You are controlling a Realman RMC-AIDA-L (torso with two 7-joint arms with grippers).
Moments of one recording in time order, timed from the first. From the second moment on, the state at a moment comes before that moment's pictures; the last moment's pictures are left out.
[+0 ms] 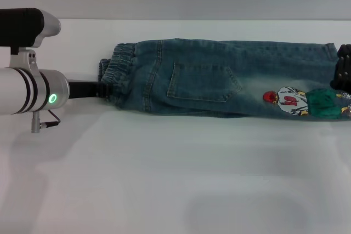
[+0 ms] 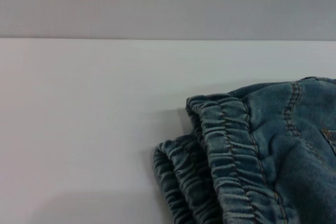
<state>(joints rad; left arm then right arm) -0.40 -2.06 -1.59 -1.11 2.45 -0.72 0.28 -0.01 2.07 1.20 0.96 -2.74 -0.65 0.00</state>
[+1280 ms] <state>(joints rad) -0.22 -2.06 -1.59 -1.69 2.45 -0.86 0.21 0.15 2.08 1.18 0.86 -2.73 -0.56 0.00</state>
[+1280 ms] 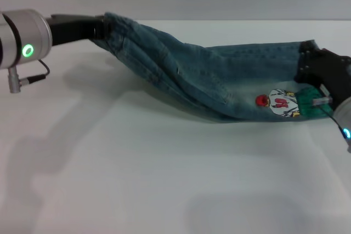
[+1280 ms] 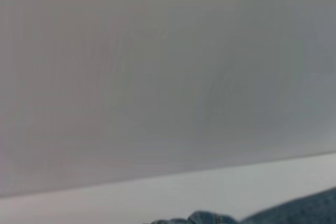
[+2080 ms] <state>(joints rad) -0.22 -2.06 -1.56 -1.97 2.45 -0.93 0.17 0.46 2.08 0.97 0.63 -2.73 -0.51 0.28</state>
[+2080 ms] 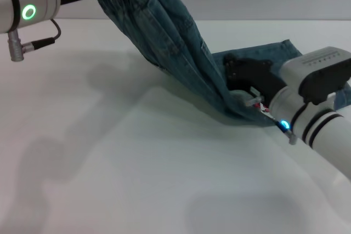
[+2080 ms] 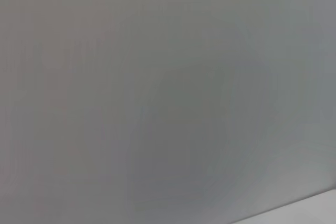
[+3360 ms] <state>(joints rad) -0.24 -2.06 -1.54 -2.00 2.45 -0.92 0.17 0.43 2.07 0.99 0.61 -2.77 -0.46 0.42</state>
